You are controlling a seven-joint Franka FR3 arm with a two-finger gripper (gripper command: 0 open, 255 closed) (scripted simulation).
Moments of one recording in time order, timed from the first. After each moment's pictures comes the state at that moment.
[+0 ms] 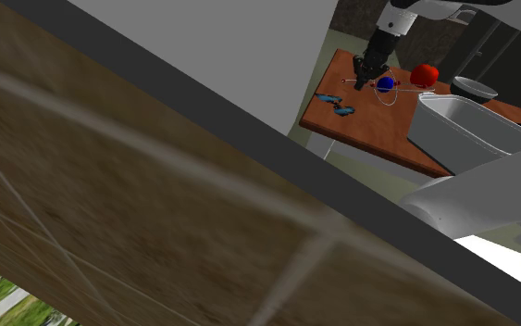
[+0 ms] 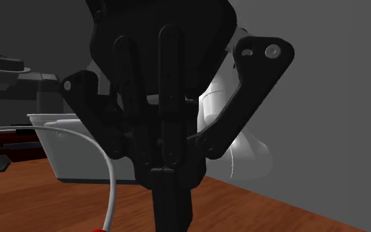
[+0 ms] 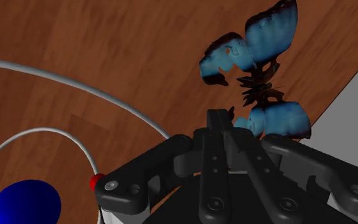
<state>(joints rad) -0.22 -0.38 -0.34 -2.08 -0.04 1.68 0.08</state>
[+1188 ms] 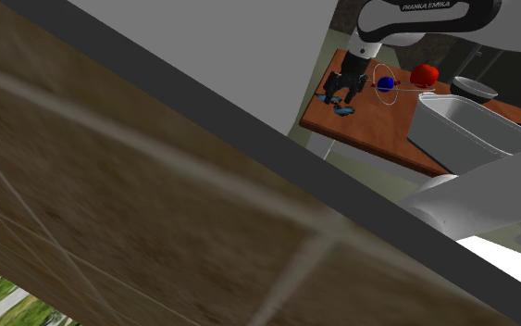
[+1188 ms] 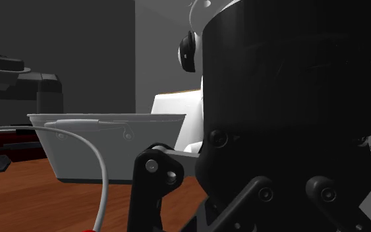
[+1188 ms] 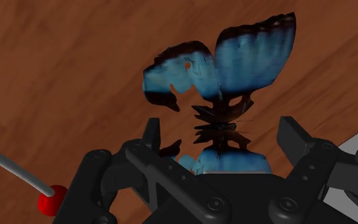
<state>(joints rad) -0.15 -0.40 -0.27 -2.27 -0.09 1.88 -0.03</state>
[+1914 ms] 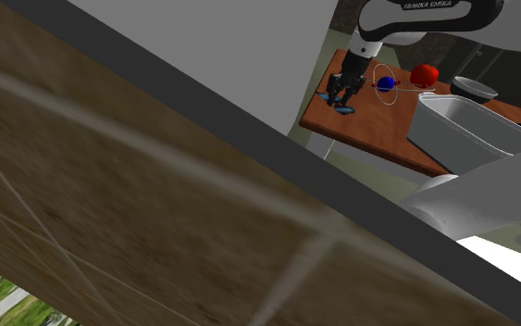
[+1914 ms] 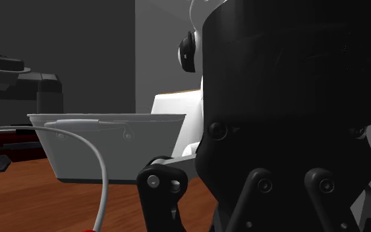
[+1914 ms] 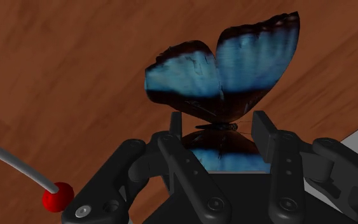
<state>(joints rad) -0.15 -0.40 -0.27 -2.27 -0.09 1.87 -0.02</state>
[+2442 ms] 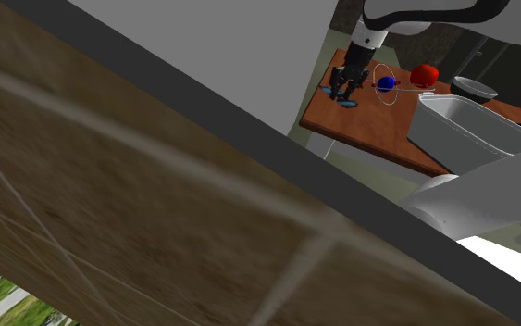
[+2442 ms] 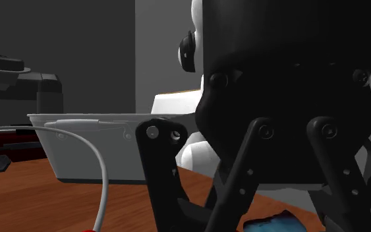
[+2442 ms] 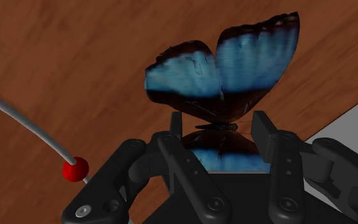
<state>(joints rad) -0.15 -0.40 -0.27 -2.21 -0.09 1.81 -0.03</state>
